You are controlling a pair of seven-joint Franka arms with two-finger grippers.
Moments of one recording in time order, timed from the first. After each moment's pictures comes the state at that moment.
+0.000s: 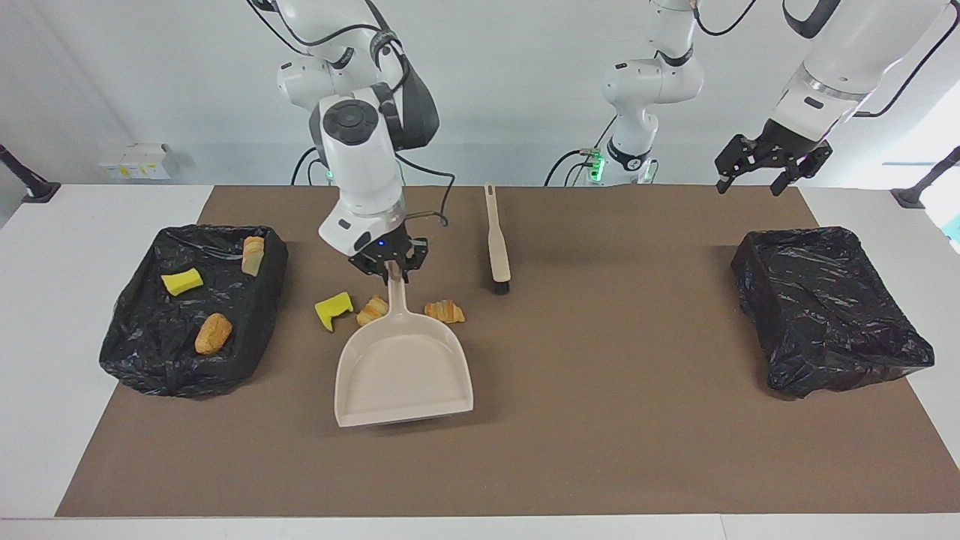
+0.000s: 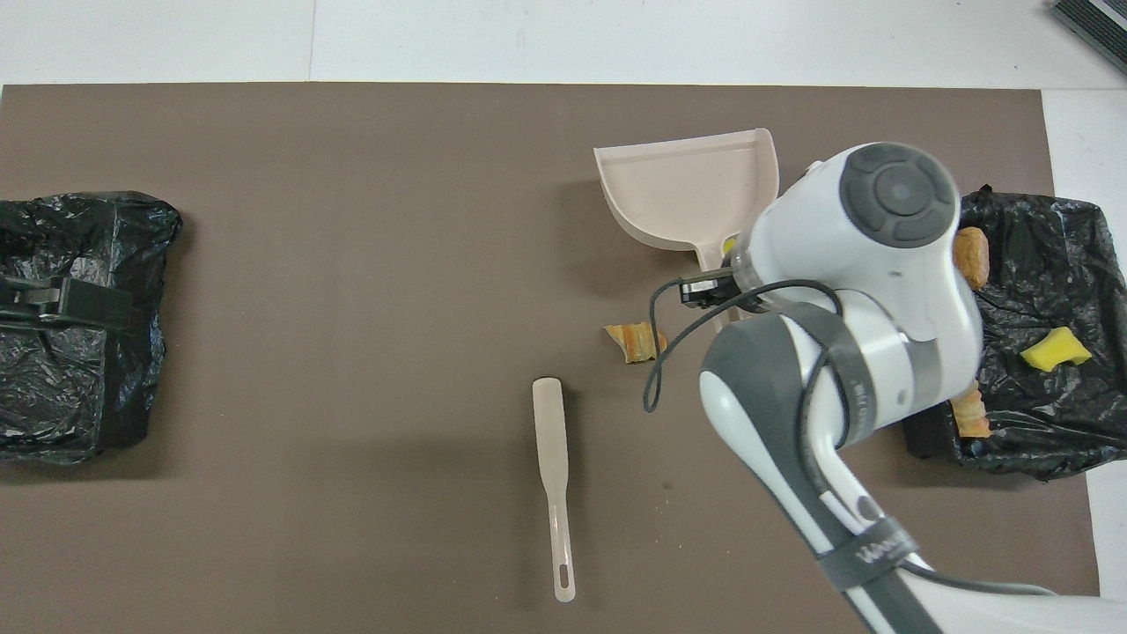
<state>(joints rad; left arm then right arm) 0.04 -0.07 -0.09 -1.61 -0.06 1.52 0.01 0.36 0.21 0.02 -1.75 0.02 2.01 0.30</state>
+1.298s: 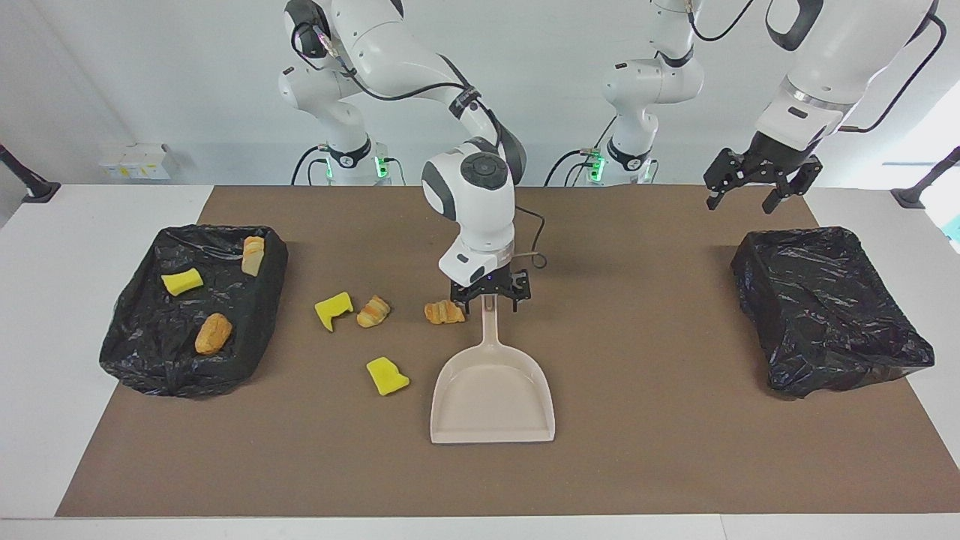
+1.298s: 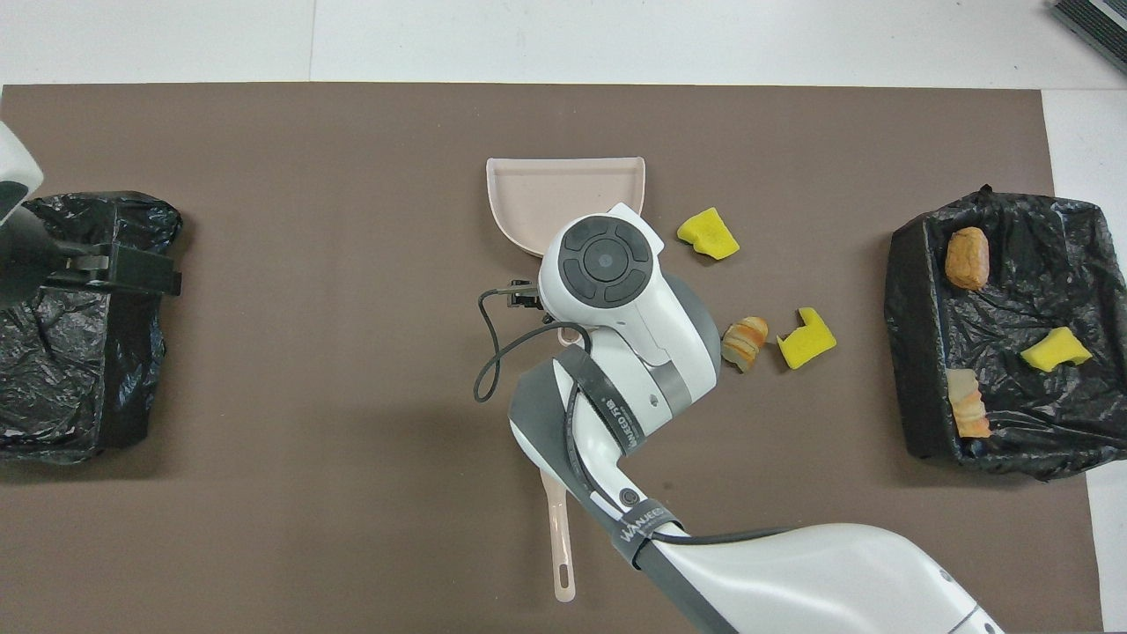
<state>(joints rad) 0.02 -0.03 -0.13 -1.63 -0.06 1.68 0.01 0.56 0.45 0.01 -1.59 -0.02 2.16 0.59</state>
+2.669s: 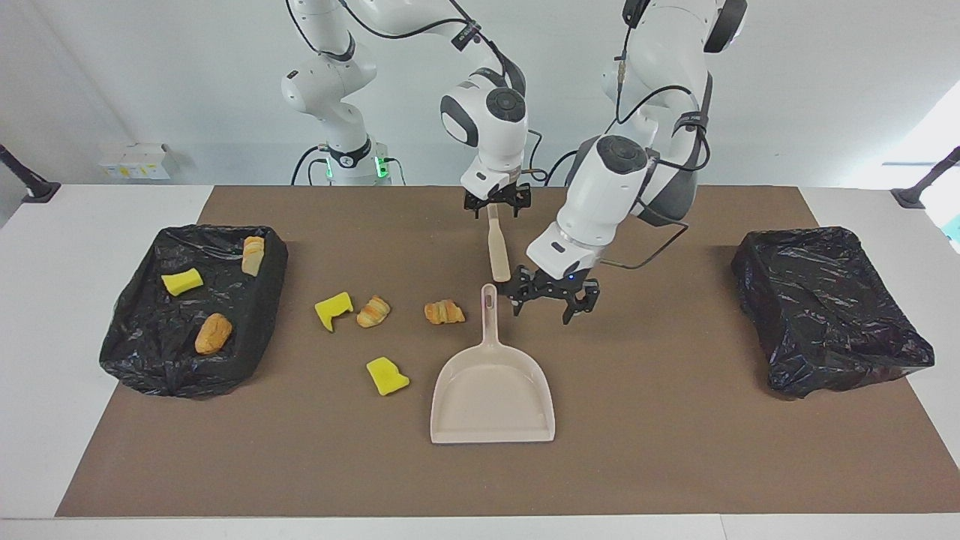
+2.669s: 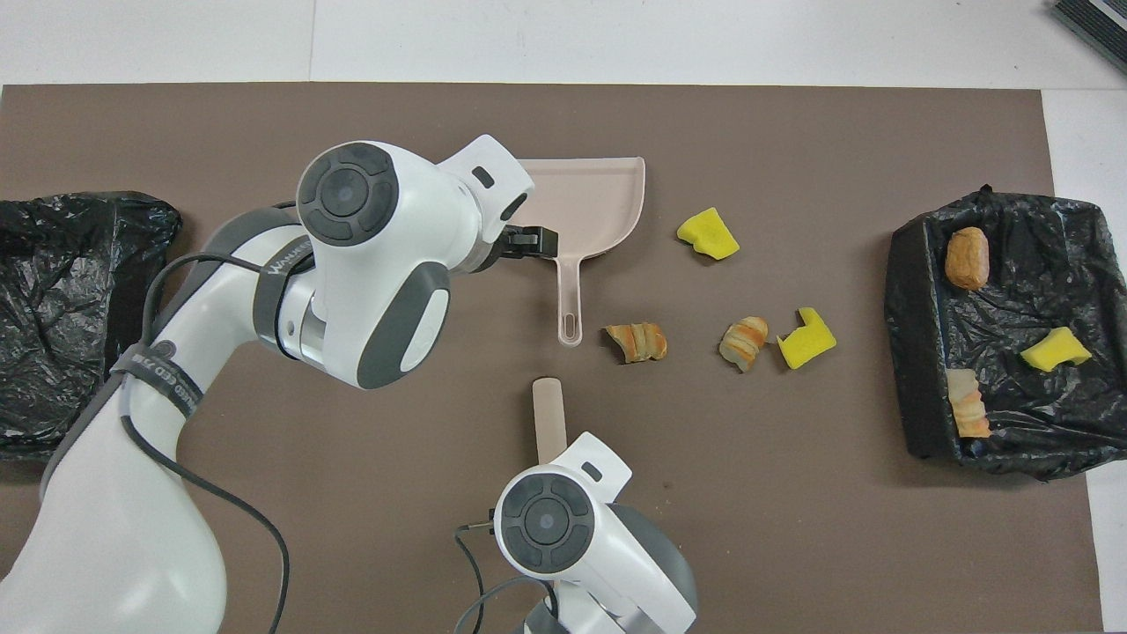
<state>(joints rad) -0.35 0.39 -0.22 -1.61 -0.06 2.24 -0.37 0.79 0.10 0.05 -2.17 0.12 2.14 0.75</state>
